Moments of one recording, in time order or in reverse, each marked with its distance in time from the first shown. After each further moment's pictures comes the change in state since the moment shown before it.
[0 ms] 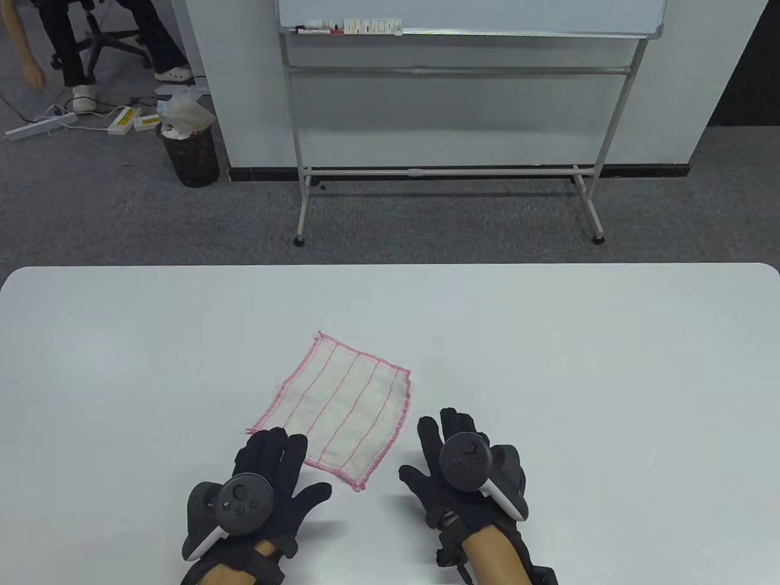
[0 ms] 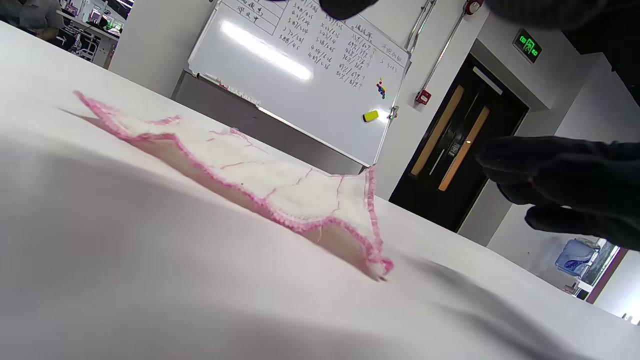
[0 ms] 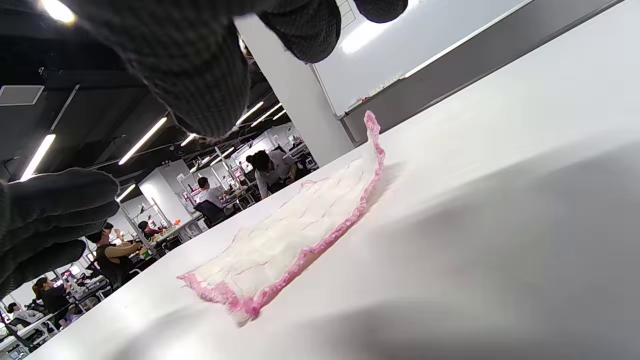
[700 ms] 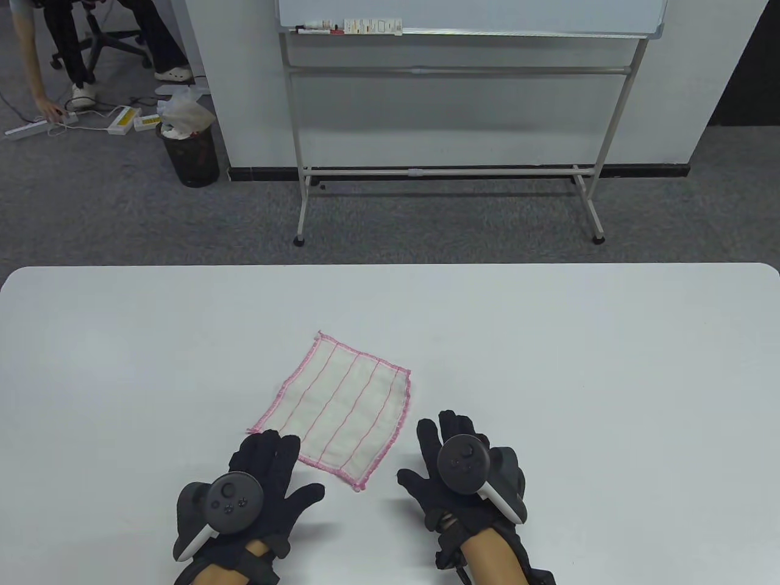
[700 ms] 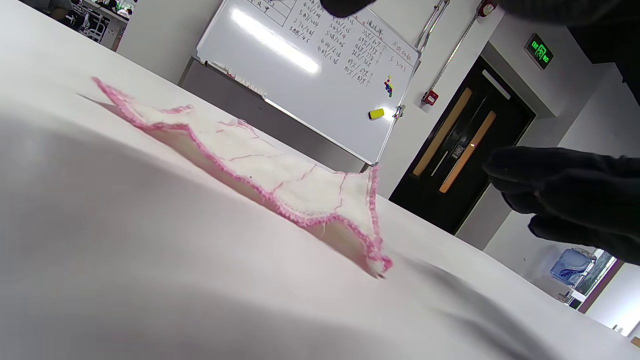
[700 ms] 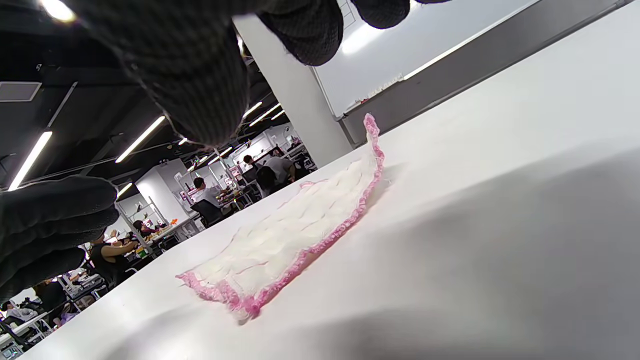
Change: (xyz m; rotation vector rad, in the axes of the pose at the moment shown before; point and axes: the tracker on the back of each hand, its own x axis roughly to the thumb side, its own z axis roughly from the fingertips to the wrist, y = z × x) left_hand -0.007 0.002 0.000 -0.018 0.018 0.057; right_hand -0.003 -0.001 0.003 -0.008 0.012 0.001
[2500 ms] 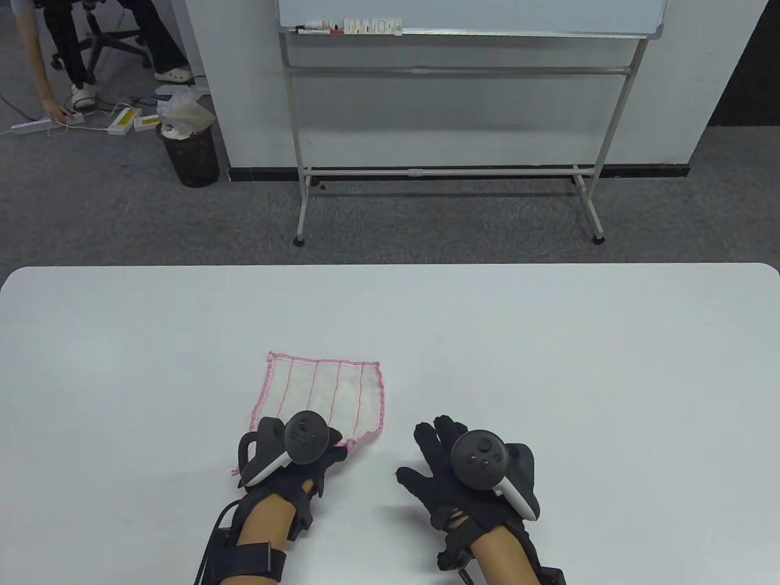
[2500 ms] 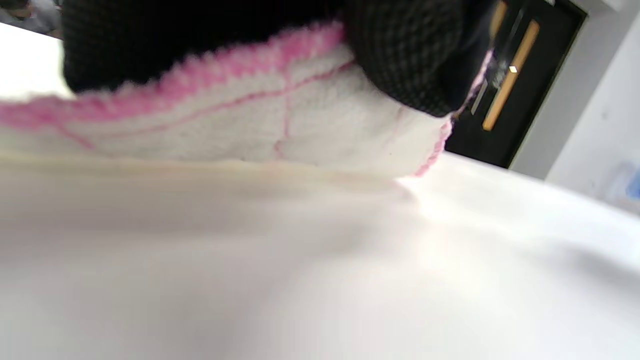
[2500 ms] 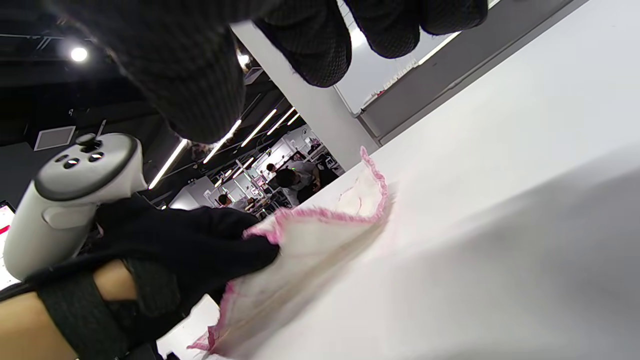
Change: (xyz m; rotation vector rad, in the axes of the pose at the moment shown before) left_hand 0.022 -0.019 -0.096 -0.081 0.077 -0.187; right_hand 0.001 -0.013 0.004 0.027 -0.060 -0.155
